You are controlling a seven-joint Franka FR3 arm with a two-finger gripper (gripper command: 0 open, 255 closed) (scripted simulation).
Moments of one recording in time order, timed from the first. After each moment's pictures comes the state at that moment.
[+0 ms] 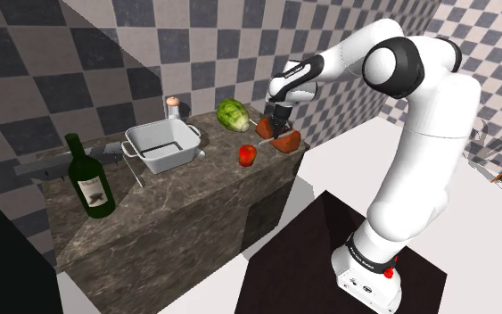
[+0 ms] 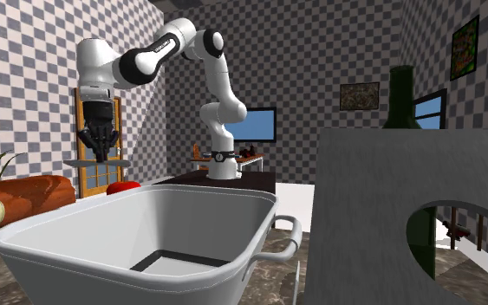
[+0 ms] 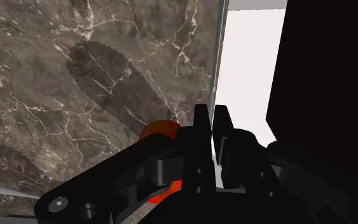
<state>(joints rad) -0.19 0.30 -0.17 -2.02 0.14 2.29 -1.94</state>
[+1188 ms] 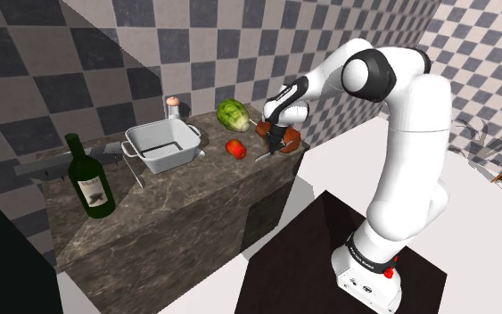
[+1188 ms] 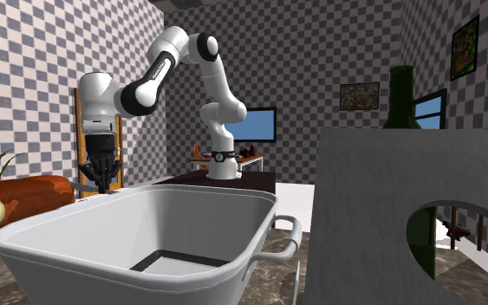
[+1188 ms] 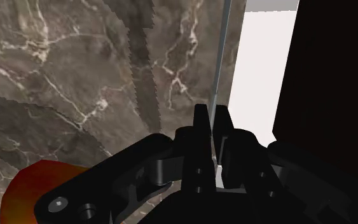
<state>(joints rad) -0.21 0.46 -0.15 -2.05 0.19 2.49 -1.98</state>
